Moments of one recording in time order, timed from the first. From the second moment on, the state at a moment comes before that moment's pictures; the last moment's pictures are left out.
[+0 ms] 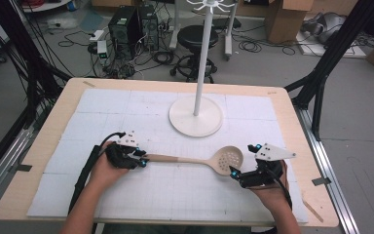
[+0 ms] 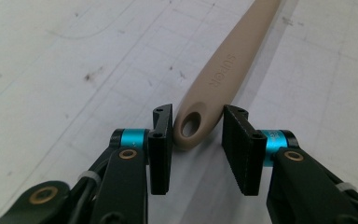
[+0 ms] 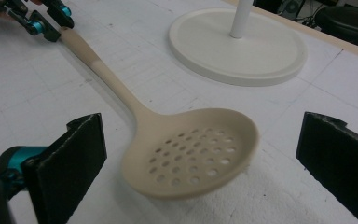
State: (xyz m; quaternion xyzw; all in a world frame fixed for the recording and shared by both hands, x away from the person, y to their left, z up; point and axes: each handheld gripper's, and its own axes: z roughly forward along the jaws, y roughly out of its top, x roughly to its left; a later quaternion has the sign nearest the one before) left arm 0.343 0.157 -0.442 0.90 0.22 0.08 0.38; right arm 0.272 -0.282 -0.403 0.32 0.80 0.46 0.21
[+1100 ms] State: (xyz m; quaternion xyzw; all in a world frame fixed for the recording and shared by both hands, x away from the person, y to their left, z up) left arm 0.316 0.199 -0.412 0.81 0.20 0.10 0.55; right arm 0.279 -0.273 -0.397 0.31 0.80 0.47 0.21
